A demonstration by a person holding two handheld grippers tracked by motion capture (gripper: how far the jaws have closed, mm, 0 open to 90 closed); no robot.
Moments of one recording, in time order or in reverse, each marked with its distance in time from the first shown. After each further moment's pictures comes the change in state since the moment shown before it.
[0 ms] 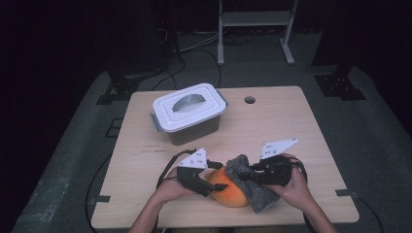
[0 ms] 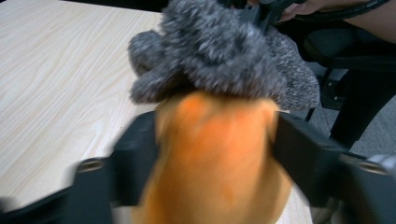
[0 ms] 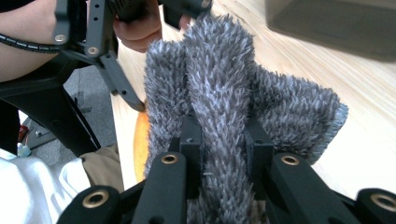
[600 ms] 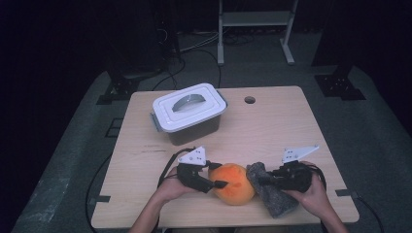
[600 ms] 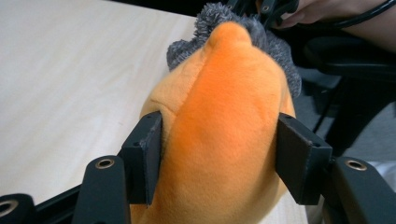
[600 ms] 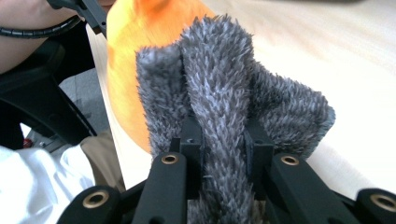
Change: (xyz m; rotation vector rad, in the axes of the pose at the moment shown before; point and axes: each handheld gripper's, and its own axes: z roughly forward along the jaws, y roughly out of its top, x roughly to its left) left arm 0.001 0.007 -0.009 -0.021 -0.012 -0.023; right arm -0.018 -0.043 -0.031 -0.002 -0.030 0.117
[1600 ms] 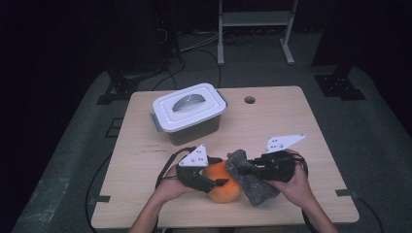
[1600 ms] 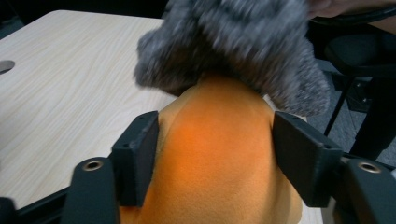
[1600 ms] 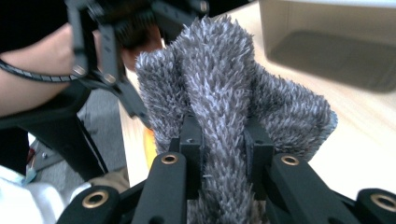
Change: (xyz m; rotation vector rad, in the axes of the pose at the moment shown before) left arm -0.012 0.013 -0.004 0.001 0.077 0.057; right arm 0.027 0.054 0.021 -0.085 0.056 -0.104
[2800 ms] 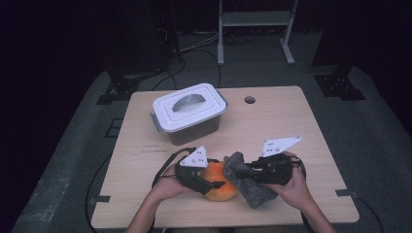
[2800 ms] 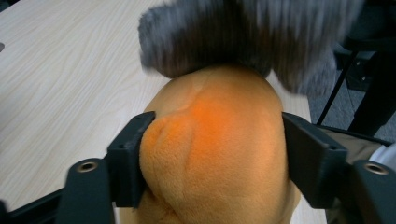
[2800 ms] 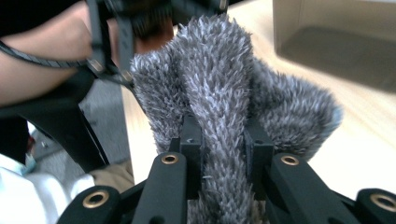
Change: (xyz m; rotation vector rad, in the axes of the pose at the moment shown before) left arm 0.005 -0.005 0.000 0.078 -0.008 0.008; right arm 0.010 0.001 0.008 0.031 0.000 -0.036
